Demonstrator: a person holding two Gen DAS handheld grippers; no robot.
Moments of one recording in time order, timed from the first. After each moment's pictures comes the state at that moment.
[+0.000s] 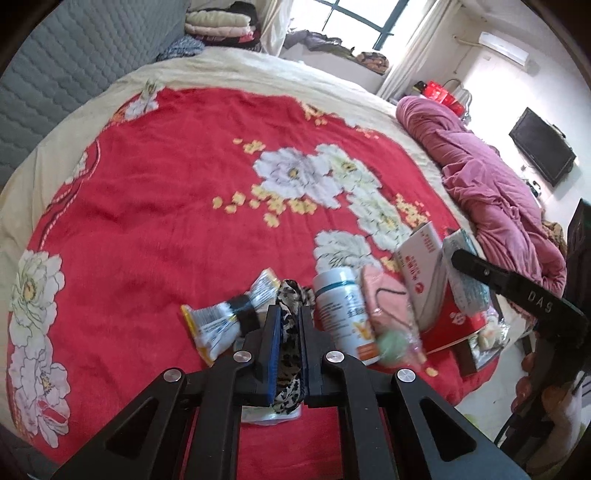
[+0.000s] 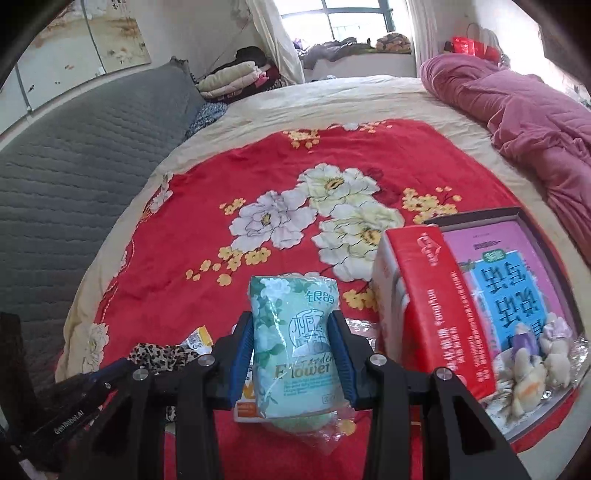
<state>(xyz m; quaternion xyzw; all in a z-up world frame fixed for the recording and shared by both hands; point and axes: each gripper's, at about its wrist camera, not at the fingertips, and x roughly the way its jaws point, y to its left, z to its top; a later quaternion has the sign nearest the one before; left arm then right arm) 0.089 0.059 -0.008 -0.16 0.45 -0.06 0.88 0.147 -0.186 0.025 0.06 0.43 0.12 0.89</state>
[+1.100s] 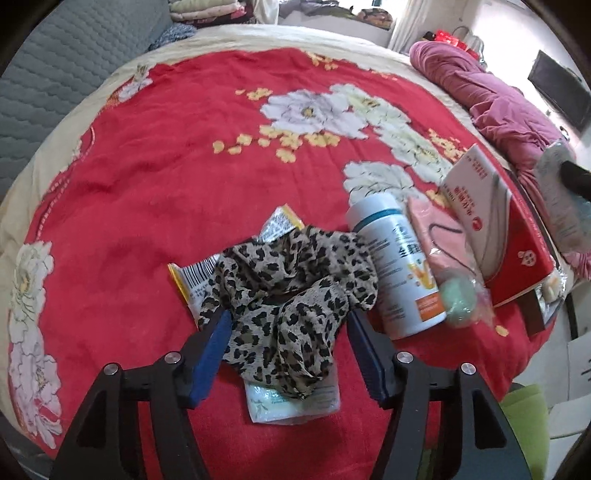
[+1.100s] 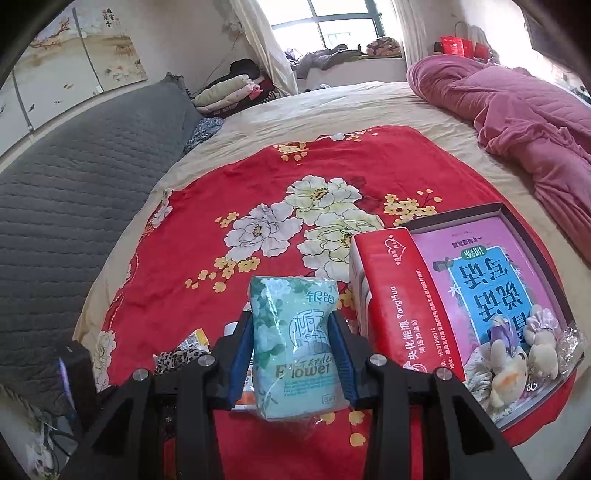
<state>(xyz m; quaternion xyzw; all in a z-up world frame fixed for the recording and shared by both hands) 0.099 0.031 -0.080 -0.08 0.52 -0.02 0.85 0.132 -0.219 0.036 0.09 0.42 0.12 0.89</state>
